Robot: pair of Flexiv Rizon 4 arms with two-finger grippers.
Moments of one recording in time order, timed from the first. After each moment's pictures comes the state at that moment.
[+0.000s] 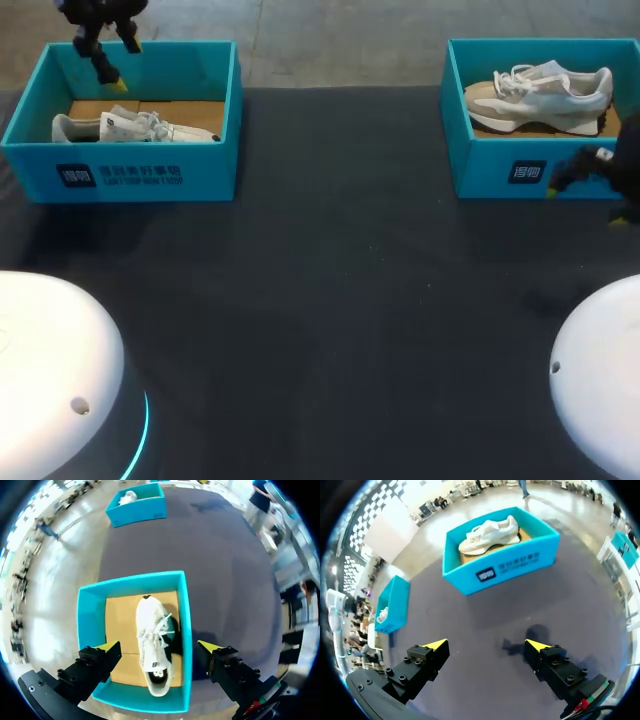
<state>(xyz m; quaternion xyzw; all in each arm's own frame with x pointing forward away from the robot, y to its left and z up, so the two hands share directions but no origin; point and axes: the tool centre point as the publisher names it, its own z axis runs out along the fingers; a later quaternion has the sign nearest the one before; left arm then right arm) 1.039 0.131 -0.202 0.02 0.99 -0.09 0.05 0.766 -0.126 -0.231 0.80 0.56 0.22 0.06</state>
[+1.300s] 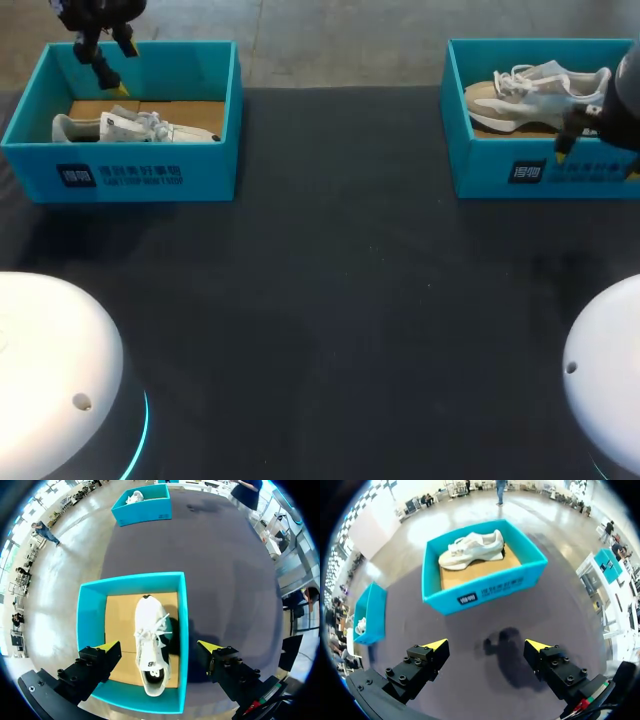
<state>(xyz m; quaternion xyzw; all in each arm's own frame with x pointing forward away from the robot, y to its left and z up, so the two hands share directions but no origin) 1.032 0.134 -0.203 0.01 0.99 -0.09 0.06 0.826 -0.152 -0.213 0.81 0.55 0.13 0.14</state>
